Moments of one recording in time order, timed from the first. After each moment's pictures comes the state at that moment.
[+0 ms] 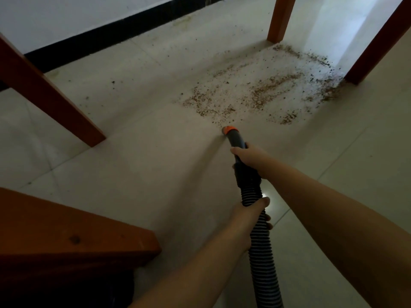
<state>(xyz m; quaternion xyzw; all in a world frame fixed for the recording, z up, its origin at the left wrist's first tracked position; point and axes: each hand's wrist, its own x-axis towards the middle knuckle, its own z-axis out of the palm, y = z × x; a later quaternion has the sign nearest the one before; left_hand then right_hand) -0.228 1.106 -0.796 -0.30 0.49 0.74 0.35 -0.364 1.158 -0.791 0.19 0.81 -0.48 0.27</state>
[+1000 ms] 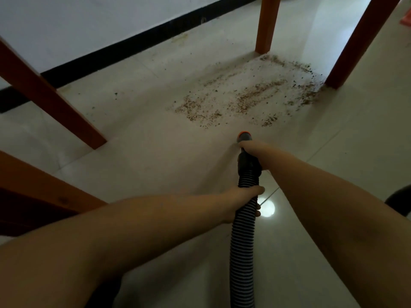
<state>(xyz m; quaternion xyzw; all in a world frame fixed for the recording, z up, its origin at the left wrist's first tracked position) -0.229 1.159 -0.737 -0.23 0.61 0.63 0.42 -0.343 1.234 -0.745 0.26 0.76 -0.51 0.30</state>
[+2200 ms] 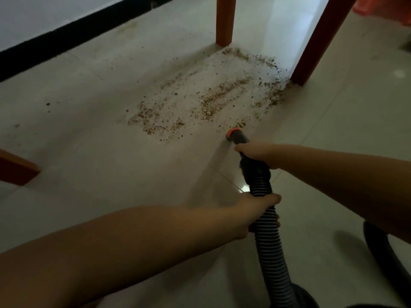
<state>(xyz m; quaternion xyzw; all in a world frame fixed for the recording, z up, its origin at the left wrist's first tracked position) -0.310 1.244 -0.759 -0.17 0.57 0.64 0.48 -0.421 1.318 -0.743 0.23 0.82 -0.40 0.33</state>
